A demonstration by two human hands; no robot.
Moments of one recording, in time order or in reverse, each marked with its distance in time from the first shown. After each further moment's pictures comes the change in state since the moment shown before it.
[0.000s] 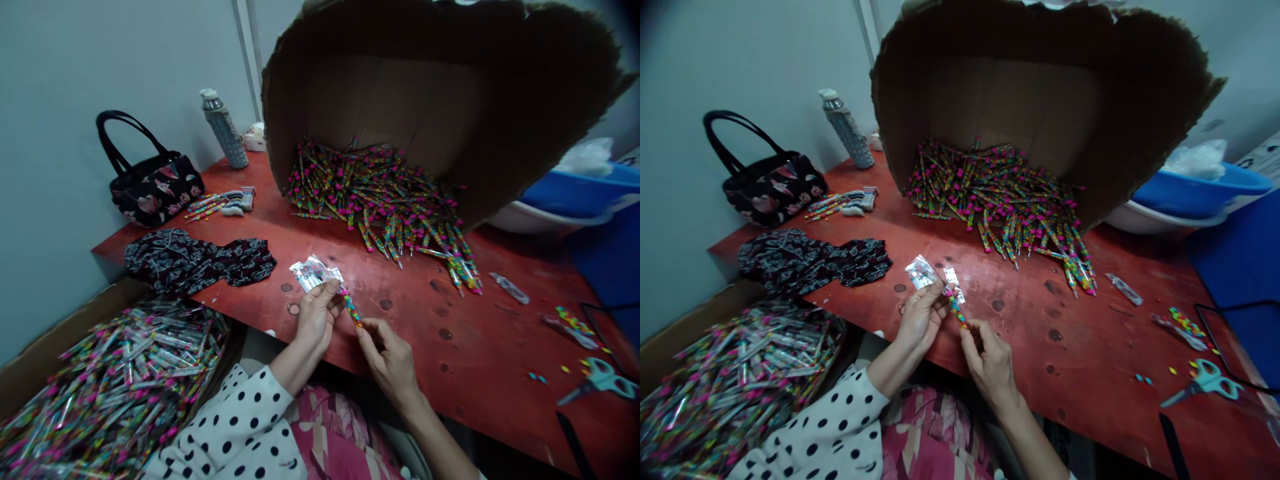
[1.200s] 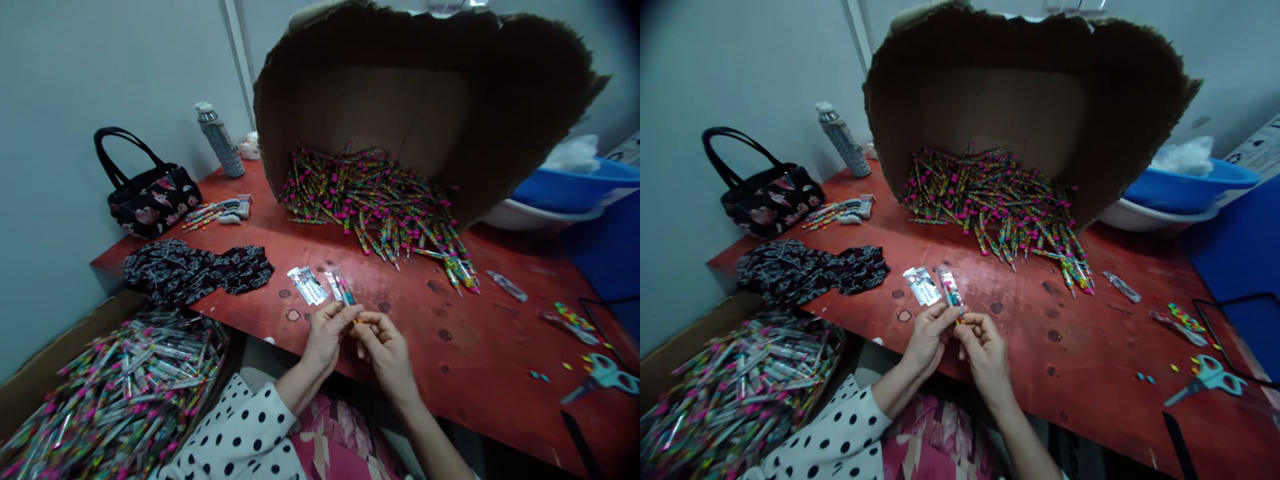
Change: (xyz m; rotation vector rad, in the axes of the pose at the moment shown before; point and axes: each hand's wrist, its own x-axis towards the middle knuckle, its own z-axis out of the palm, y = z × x) left_hand -0.022 -0.017 -0.003 0.216 -0.175 -0.100; right_hand 0.015 -0.018 0.006 0.762 0.000 0.396
